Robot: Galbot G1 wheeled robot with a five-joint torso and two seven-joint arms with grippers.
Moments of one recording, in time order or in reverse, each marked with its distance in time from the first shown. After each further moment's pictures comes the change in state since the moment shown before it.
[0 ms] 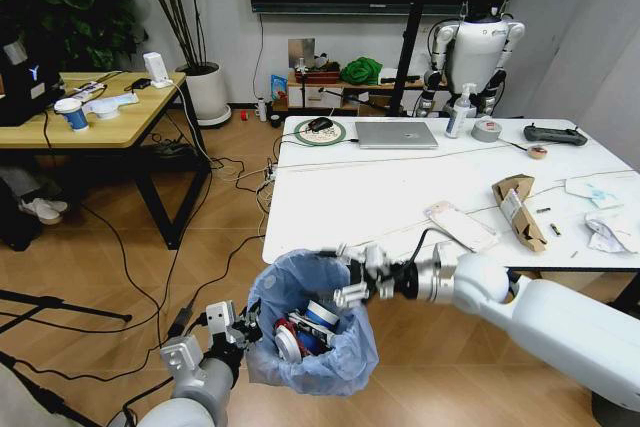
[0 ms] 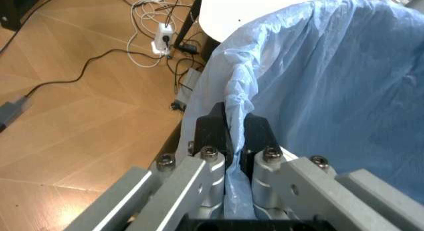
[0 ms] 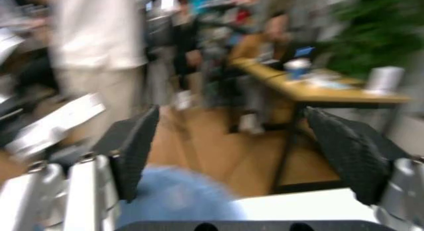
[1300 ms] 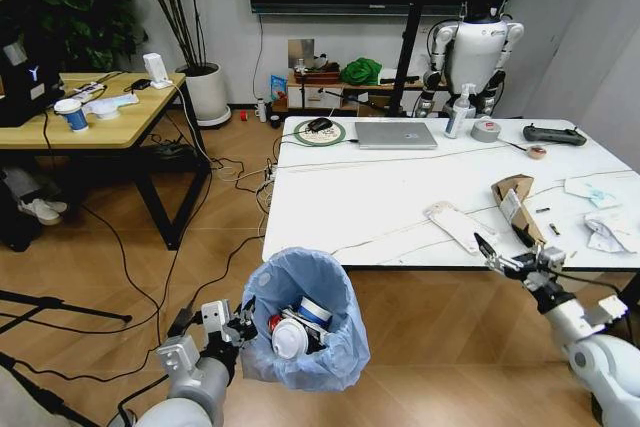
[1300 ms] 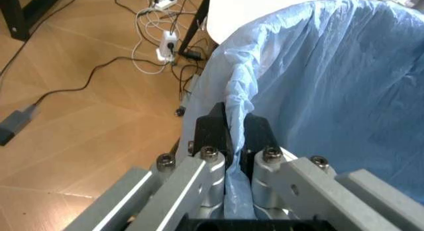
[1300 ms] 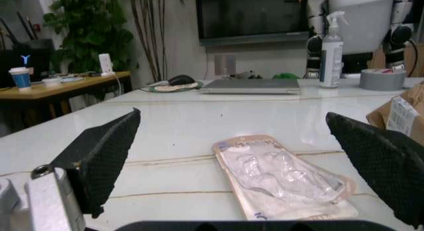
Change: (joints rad) left arm 0.001 -0.006 -0.005 0.021 0.032 -0.019 0.014; right arm -0.886 0.308 1.091 -0.182 -0.146 0.066 0.087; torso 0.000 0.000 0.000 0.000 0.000
